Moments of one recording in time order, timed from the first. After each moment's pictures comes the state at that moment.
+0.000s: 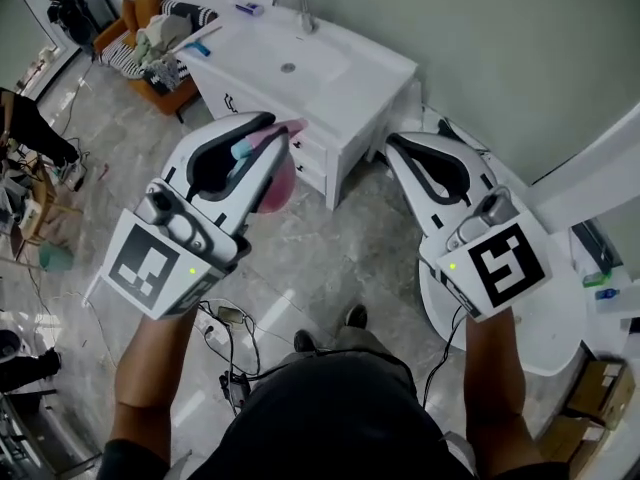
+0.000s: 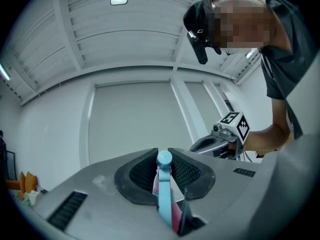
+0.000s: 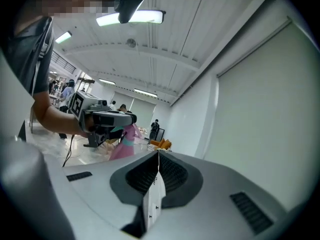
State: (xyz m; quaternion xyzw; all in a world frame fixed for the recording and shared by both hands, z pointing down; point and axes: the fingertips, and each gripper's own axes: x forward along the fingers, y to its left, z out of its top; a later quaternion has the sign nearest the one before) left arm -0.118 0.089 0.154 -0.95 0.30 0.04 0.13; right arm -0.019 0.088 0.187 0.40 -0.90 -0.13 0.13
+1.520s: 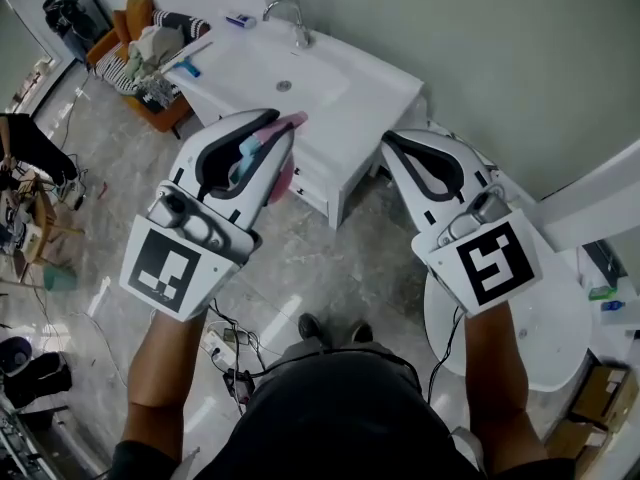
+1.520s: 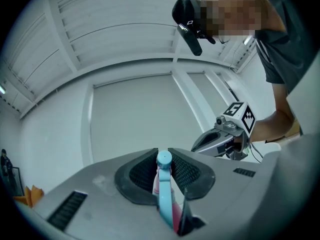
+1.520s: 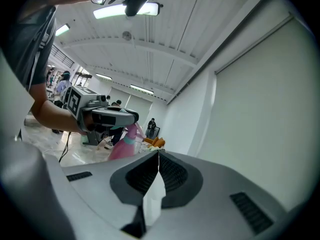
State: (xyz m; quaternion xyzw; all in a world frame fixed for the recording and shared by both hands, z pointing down) left arm -0.092 -0.034 0.165 -0.93 0.32 0.01 0.16; right arm 0.000 -0.032 0.196 0.42 -0.88 -0.14 0.14
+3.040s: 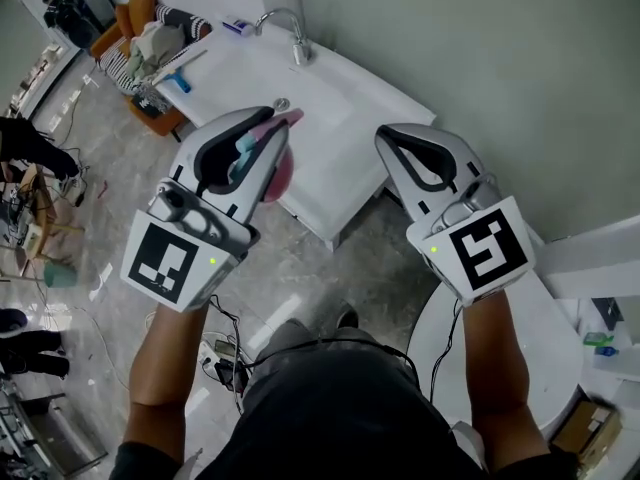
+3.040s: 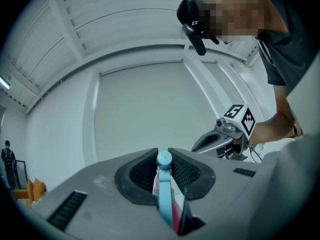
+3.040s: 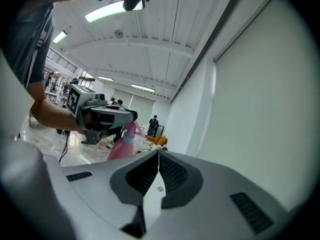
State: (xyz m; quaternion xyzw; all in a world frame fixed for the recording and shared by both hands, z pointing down) left arm -0.058 -0.223 0.176 -0.92 0.36 0.01 0.14; right arm 0.036 -0.228 0.213 0.39 -0.90 -0.12 0.14
